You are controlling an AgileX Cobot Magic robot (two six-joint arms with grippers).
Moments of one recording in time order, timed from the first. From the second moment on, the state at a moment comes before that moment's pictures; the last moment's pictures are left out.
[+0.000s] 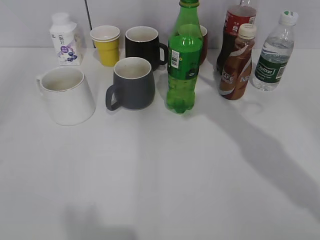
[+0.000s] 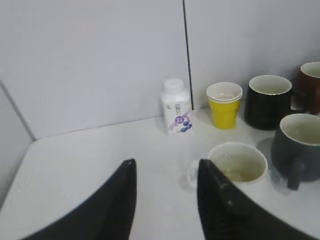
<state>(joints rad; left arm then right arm) -0.17 0.55 -0.57 0.15 0.31 -0.04 0.47 1.23 -0.91 -0.68 -0.21 0.58</state>
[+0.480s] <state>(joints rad) -0.17 0.17 -0.68 0.15 1.08 -0.04 0.74 0.49 -0.62 -0.45 0.61 0.37</state>
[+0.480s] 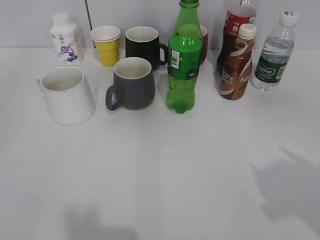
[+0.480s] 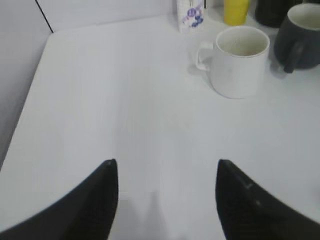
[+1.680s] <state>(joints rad) -0.13 -0.01 -0.52 0.10 1.07 -0.04 0.41 0.01 -0.50 -0.14 1.04 0.13</state>
